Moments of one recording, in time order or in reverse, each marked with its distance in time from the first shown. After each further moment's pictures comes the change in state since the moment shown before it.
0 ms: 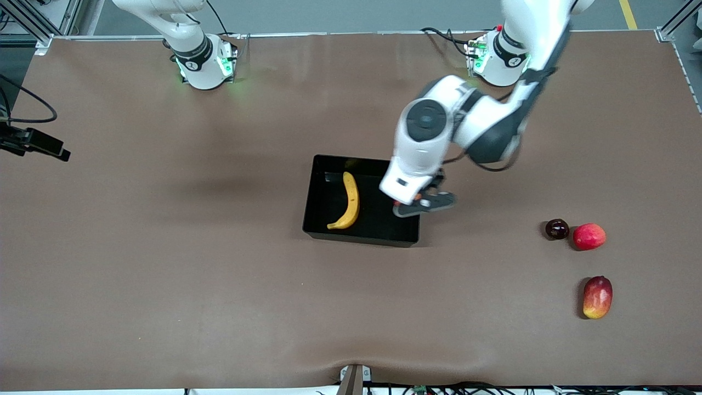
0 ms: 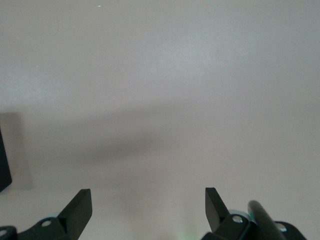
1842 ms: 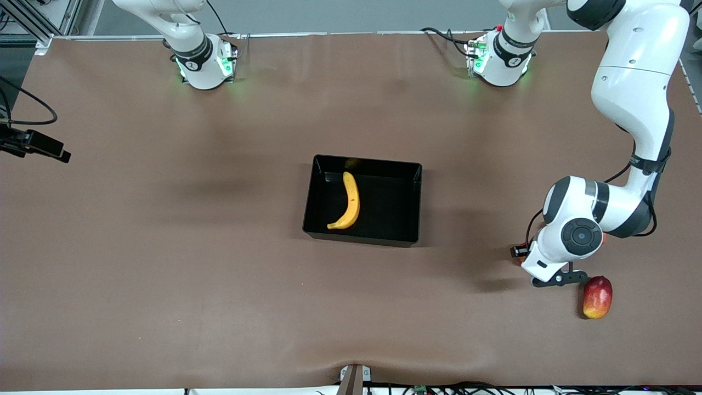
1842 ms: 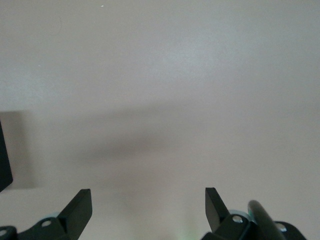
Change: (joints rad) left arm 0.458 0.285 0.004 0.002 0.274 0.198 0.344; right arm -0.001 0.005 0.017 0.008 0.001 -0.002 0.000
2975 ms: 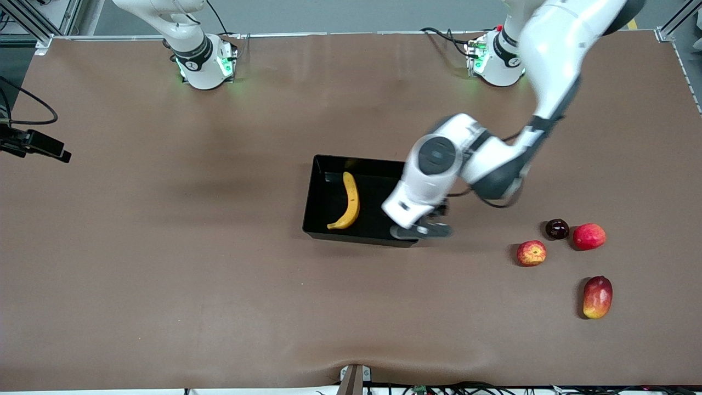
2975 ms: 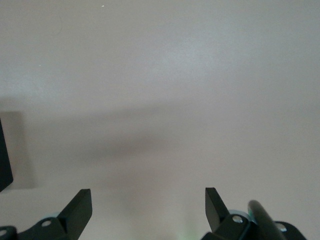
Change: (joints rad) left arm -0.288 -0.033 -0.340 0.068 -0.007 -0.038 -0.331; right arm 0.001 0.000 0.001 0.002 0.000 -0.001 0.000
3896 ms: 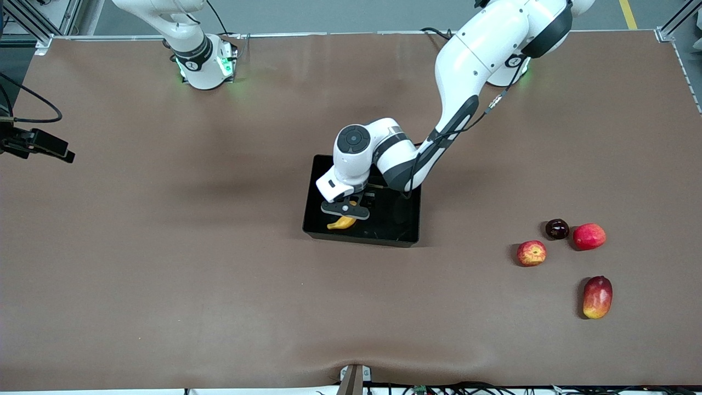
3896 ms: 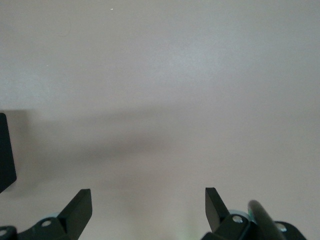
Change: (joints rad) left arm -0.358 0.184 0.242 0.045 0.000 0.264 -0.060; right arm 0.017 0.001 0.007 0.013 0.000 0.000 0.000
